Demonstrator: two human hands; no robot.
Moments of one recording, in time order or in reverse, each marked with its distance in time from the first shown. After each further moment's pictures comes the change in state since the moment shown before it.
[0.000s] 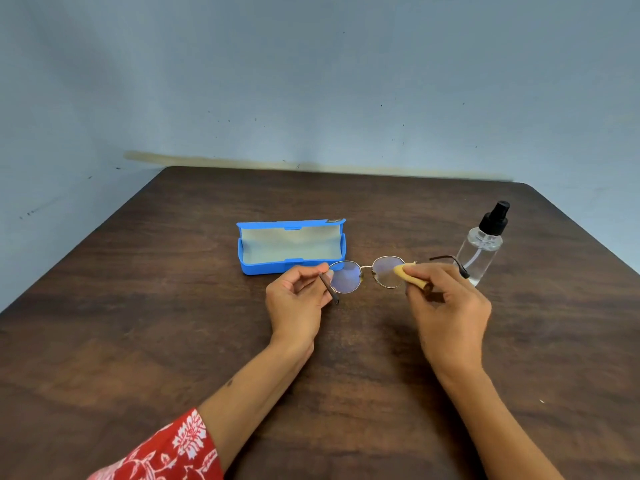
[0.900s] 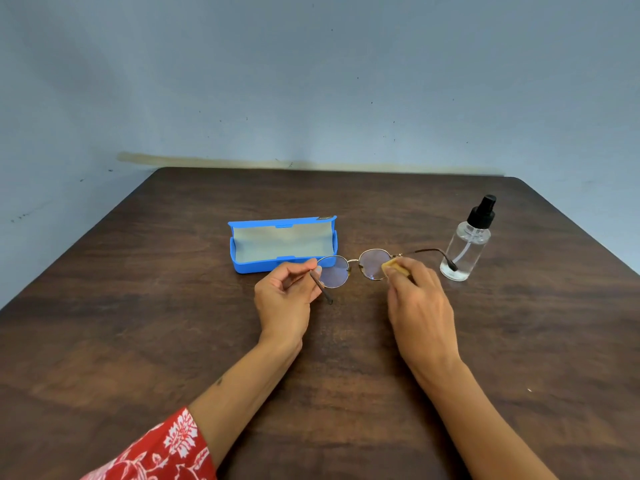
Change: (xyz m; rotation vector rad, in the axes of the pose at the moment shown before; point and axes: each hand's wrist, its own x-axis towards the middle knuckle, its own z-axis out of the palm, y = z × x) left_hand 0.002 -0.004 -0.005 0.022 0.007 0.087; right_hand -0.006 -0.006 0.008 -0.429 -0.286 -0.069
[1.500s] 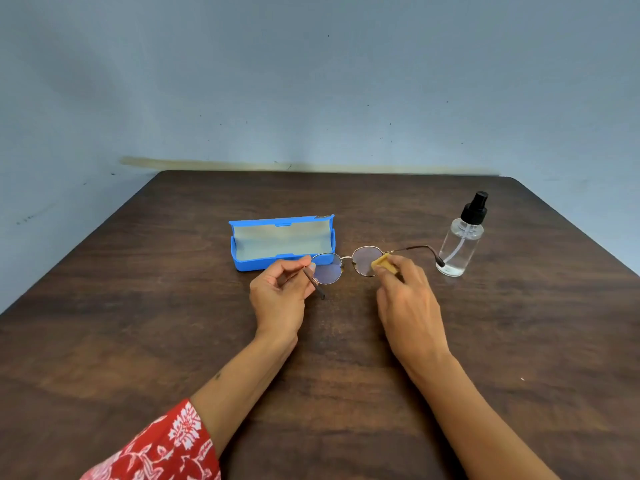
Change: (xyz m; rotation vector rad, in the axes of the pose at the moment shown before) left_hand -0.001 0.001 -0.006 -0.010 0.003 0.033; right_hand -0.005 -0.005 0.000 0.018 -0.097 -0.007
